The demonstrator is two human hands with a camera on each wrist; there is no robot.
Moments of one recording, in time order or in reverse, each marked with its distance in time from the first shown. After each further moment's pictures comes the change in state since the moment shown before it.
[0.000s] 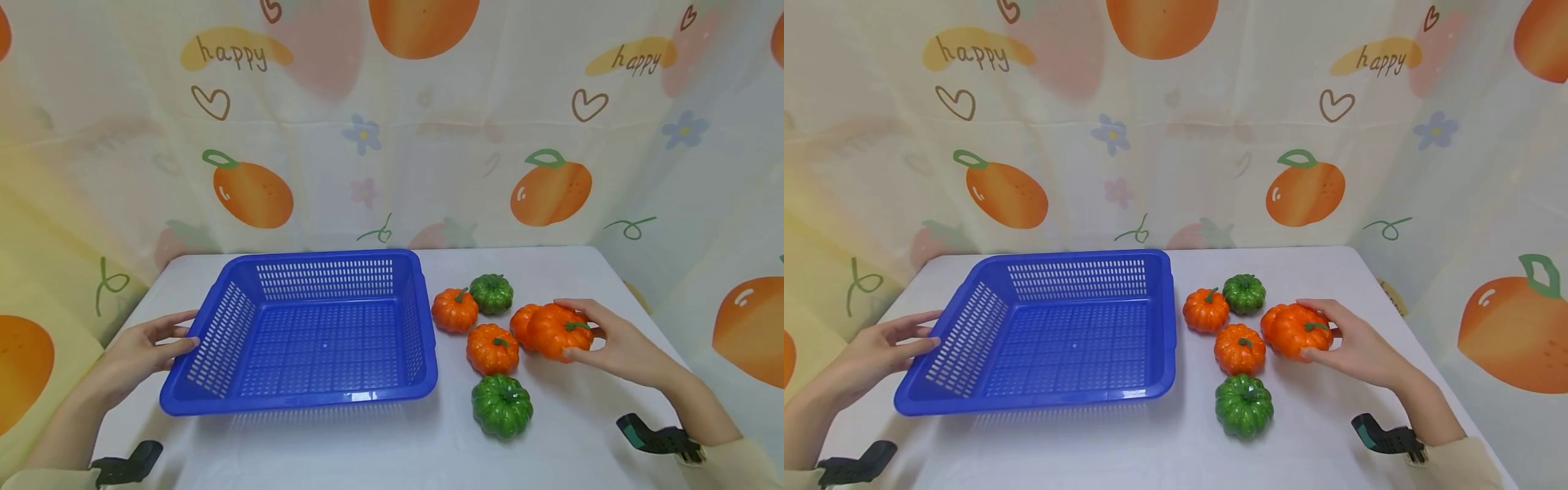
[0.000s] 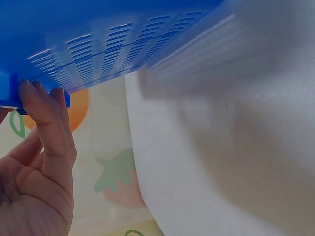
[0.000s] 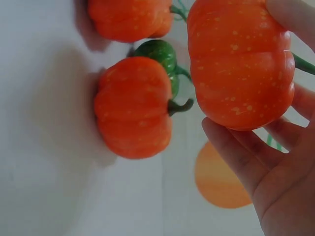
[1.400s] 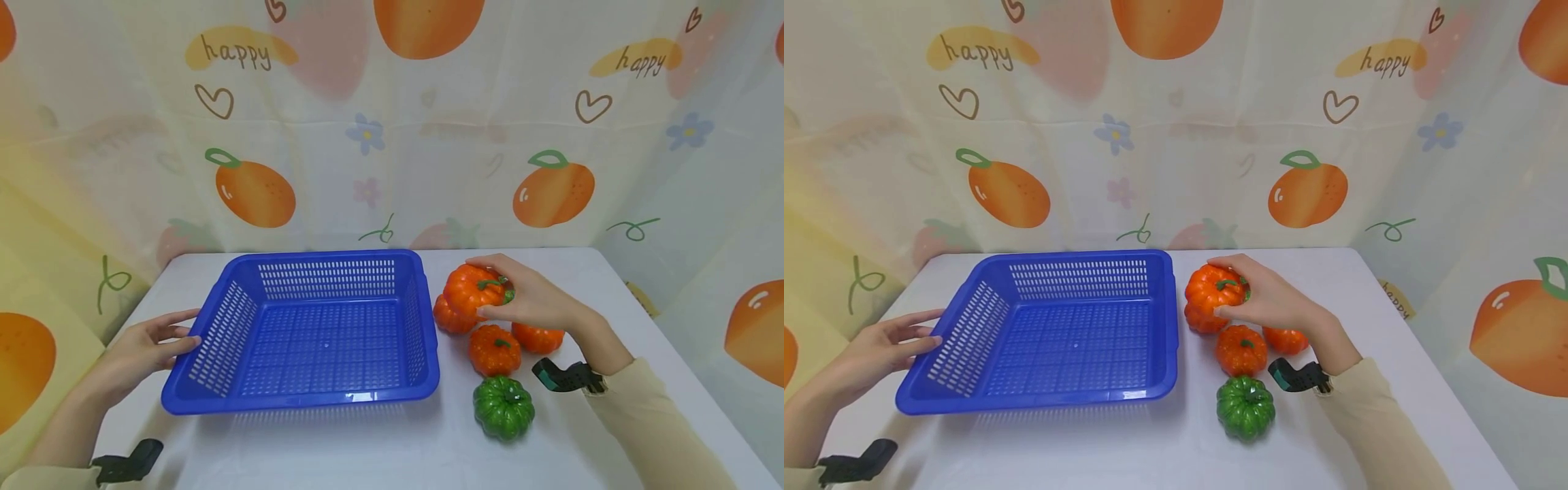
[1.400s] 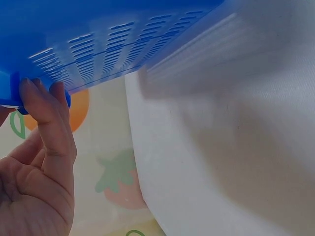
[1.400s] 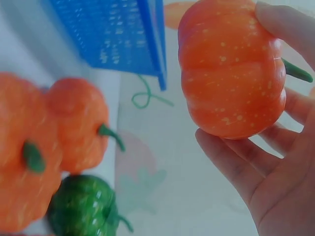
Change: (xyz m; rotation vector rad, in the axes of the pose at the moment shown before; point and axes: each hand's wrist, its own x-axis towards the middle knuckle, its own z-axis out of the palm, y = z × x) left_hand 0.000 0.003 -0.001 -0.011 -0.023 -0.026; right_hand 0.101 -0.072 0.022 0.121 -0.165 -0.124
